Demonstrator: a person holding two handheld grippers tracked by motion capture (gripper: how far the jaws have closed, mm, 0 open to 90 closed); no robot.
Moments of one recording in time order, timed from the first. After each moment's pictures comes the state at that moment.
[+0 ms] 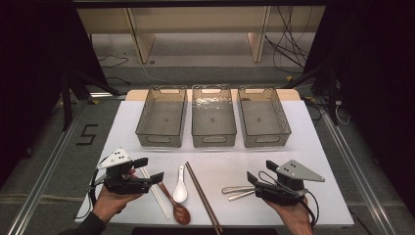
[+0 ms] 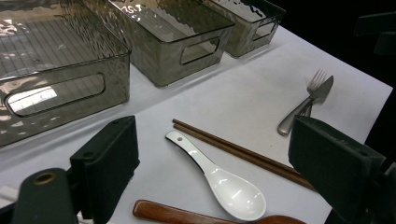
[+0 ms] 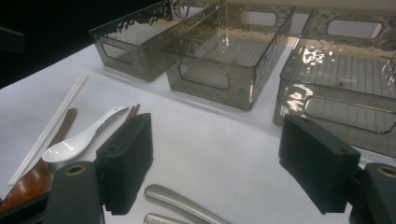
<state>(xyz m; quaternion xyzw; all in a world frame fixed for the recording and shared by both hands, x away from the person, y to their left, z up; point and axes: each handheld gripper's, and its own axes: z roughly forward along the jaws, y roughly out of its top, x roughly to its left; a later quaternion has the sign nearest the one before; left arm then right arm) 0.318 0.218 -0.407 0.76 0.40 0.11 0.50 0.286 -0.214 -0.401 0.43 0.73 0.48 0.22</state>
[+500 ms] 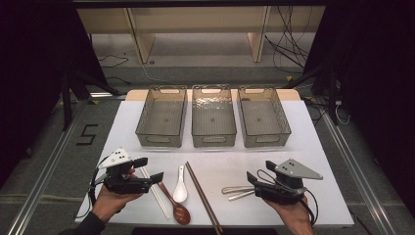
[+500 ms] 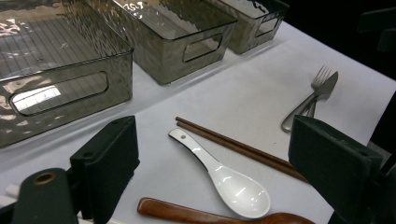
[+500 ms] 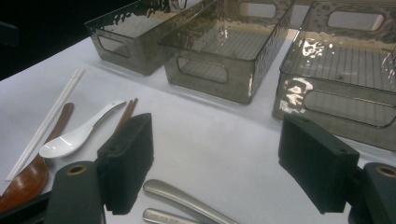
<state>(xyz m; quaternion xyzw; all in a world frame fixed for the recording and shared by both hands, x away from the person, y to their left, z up) 0.319 0.218 -0.406 0.77 0.39 0.12 0.49 0.288 -0.212 -0.400 0.44 0.74 0.46 0.22</state>
